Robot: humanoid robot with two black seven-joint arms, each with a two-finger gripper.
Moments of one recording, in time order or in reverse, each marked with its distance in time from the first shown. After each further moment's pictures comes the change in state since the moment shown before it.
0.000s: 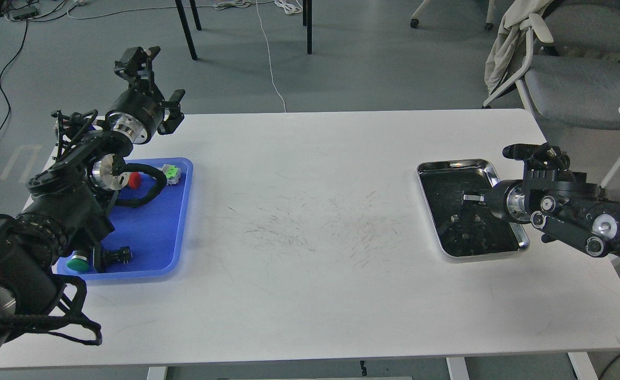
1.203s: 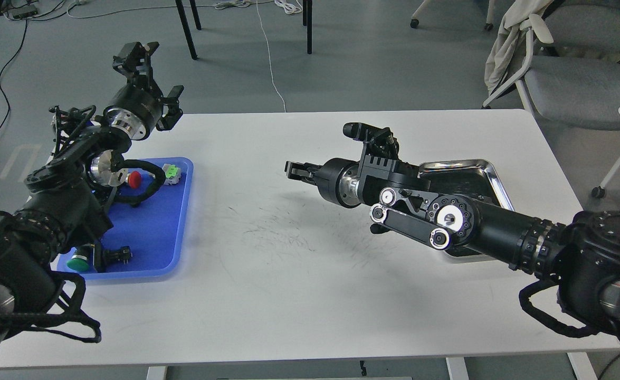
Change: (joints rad) left arm -0.014 0.001 0.002 0.001 0.005 0.002 0.005; right arm 0.026 0.521 0.188 -0.038 0.077 -0.181 0.021
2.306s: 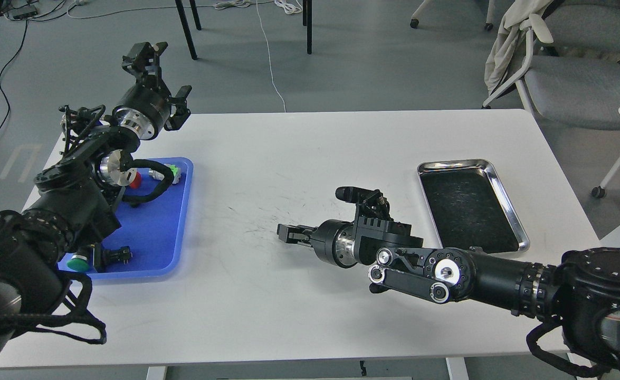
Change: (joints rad) left arm -0.003 -0.023 0.006 -0.001 0.000 0.017 -0.003; right arm -0.131 0.000 -0.105 0.129 0.004 -0.057 0.005
